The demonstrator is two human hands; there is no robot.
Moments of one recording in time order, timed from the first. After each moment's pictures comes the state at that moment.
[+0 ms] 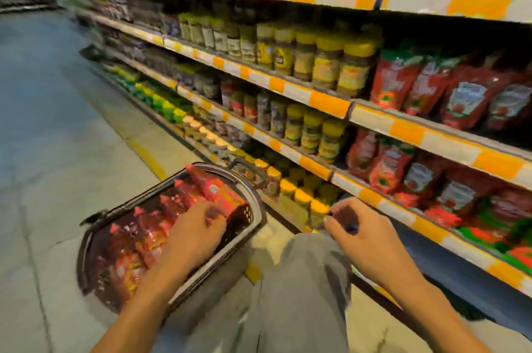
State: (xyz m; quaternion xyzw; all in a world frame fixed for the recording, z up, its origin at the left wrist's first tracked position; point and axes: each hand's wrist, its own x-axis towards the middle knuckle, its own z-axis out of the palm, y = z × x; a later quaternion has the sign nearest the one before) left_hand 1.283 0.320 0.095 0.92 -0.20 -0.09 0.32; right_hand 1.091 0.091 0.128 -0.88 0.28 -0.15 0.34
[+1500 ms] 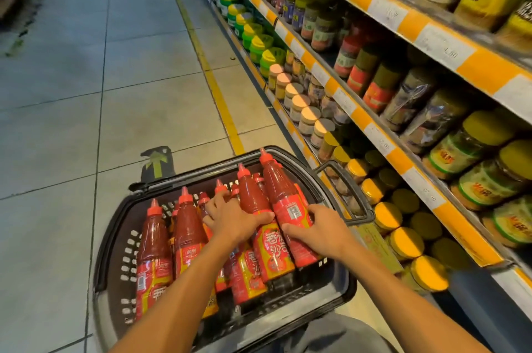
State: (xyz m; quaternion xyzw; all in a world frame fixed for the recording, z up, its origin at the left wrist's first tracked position) left_hand 1.511 0.308 -0.086 0.93 0.11 -0.18 0.30; right_hand 1.465 0.106 -0.076 -0.90 0.09 0.18 0.39
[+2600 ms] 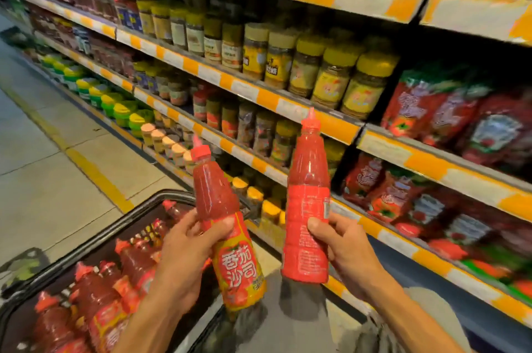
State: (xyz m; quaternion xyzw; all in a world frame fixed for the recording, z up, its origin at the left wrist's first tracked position) left_hand 1.380 0.266 0.079 0.57 -0.08 -0.29 0.77; right_hand 1.224 0.070 0.098 -0.63 0.27 -0.17 0.71
